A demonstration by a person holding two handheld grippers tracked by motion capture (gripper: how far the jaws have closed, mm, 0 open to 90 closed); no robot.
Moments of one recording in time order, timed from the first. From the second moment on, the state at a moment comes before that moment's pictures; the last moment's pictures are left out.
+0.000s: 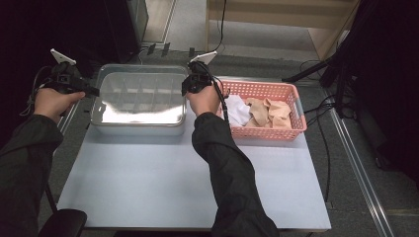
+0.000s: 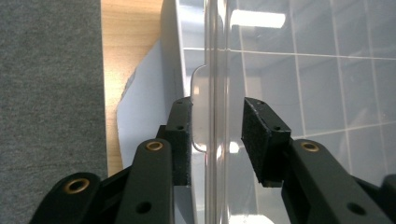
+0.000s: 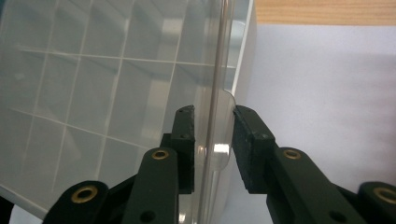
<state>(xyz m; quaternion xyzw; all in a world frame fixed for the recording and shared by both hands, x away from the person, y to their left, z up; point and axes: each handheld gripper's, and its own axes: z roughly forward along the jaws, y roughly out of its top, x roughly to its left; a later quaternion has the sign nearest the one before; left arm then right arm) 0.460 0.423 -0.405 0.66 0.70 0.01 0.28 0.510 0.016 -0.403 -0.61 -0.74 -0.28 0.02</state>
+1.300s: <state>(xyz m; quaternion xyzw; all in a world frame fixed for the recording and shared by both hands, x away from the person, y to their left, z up) 0.383 0.404 -0.367 0.66 0.68 0.05 0.33 0.447 -0.013 -0.358 -0.57 -0.74 -0.35 -0.02</state>
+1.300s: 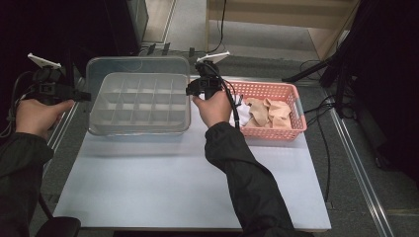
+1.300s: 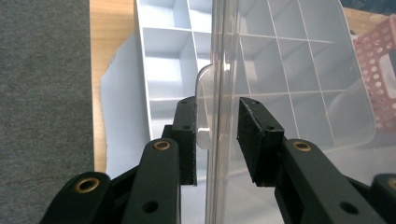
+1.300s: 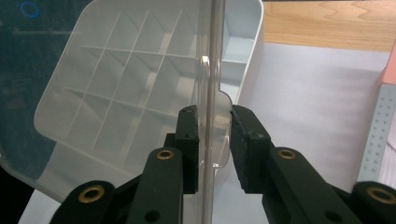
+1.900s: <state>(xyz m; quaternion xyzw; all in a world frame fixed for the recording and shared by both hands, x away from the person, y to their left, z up) 0.341 0.404 -0.381 0.65 0.68 0.05 0.33 0.414 -0.015 -0.364 -0.54 -0.77 -0.36 -0.02</state>
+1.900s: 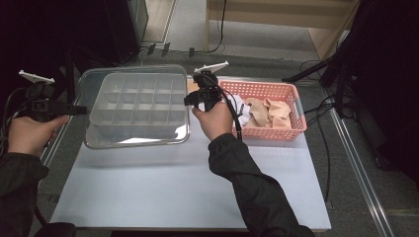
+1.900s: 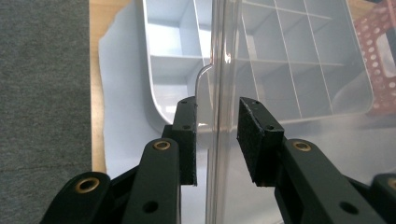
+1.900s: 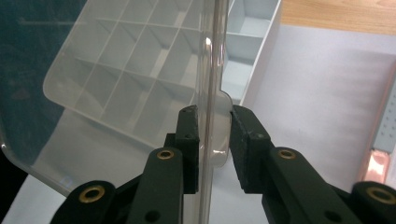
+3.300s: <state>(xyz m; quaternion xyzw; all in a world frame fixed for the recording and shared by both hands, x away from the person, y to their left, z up) 0.249 0.390 -0.427 0.66 0.68 0.04 0.31 0.317 -0.033 -0.421 -0.52 -0.78 -0.34 0.01</state>
